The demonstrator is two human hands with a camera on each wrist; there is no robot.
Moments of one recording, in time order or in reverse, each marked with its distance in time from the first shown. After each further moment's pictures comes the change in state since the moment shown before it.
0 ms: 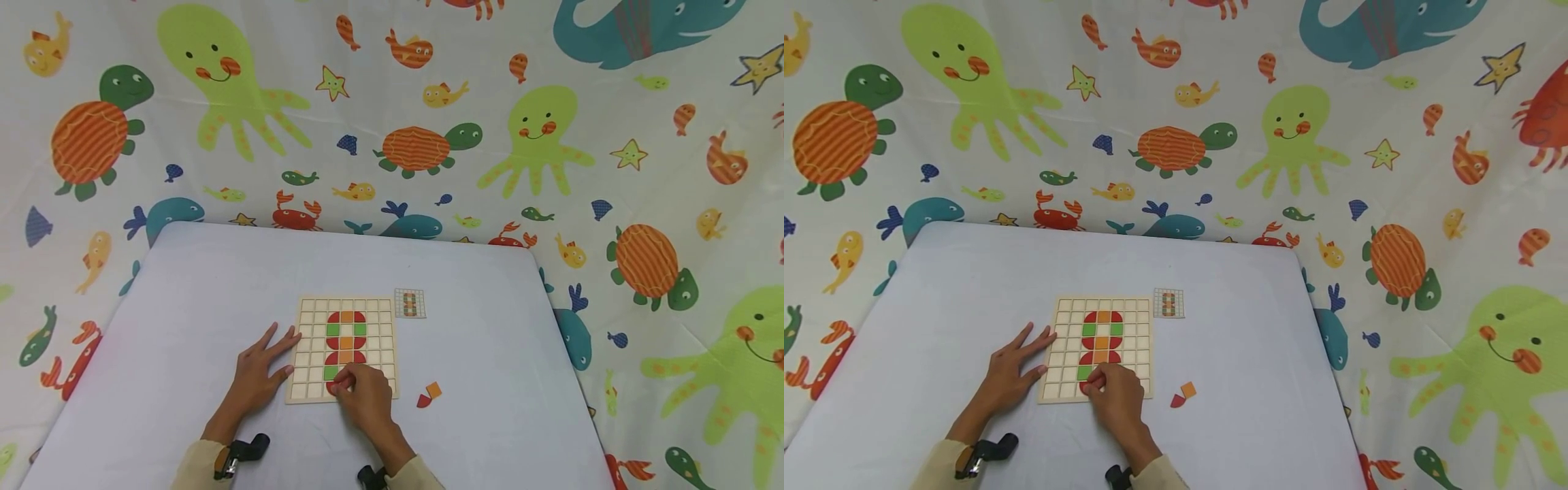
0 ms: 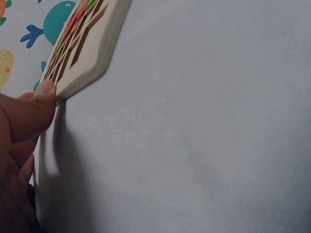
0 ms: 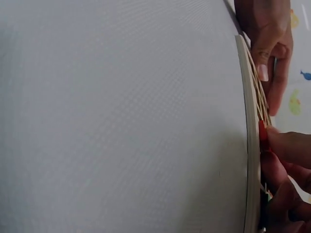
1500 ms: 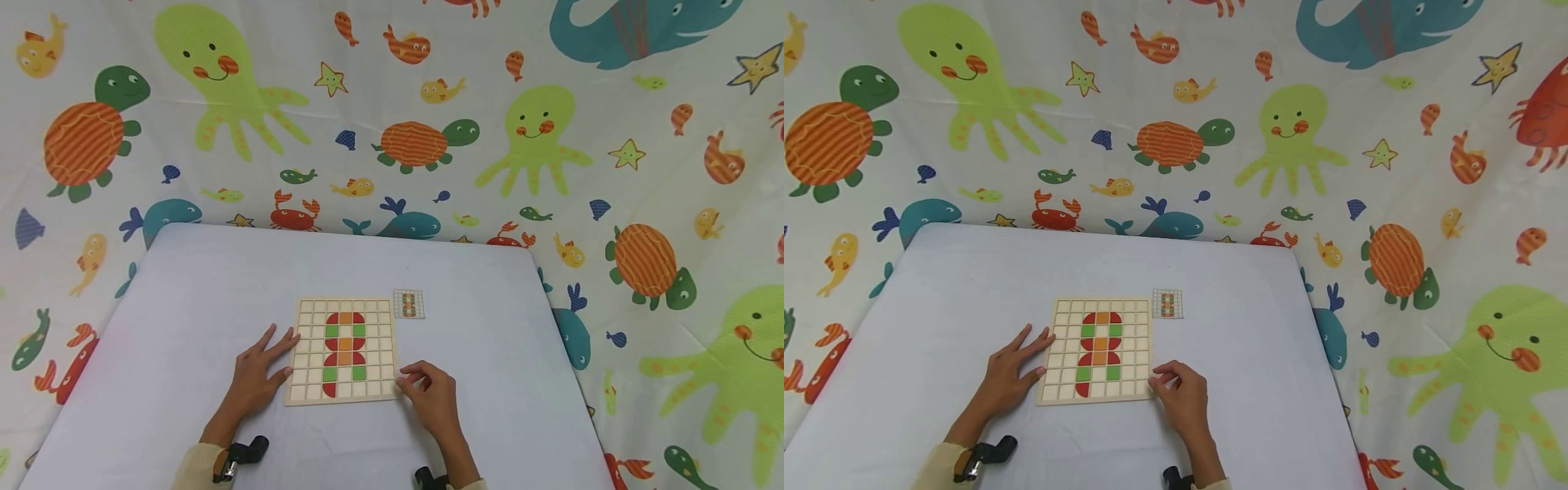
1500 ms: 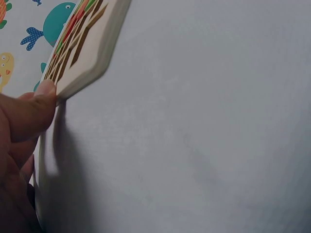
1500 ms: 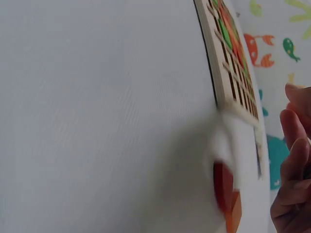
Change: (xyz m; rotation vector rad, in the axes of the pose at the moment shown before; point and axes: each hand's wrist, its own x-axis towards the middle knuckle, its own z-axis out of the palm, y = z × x) left_hand 0.000 -0.001 0.000 -0.007 -0.009 -0.008; right_hand -0.015 0.072 -0.089 0.222 0.167 0.080
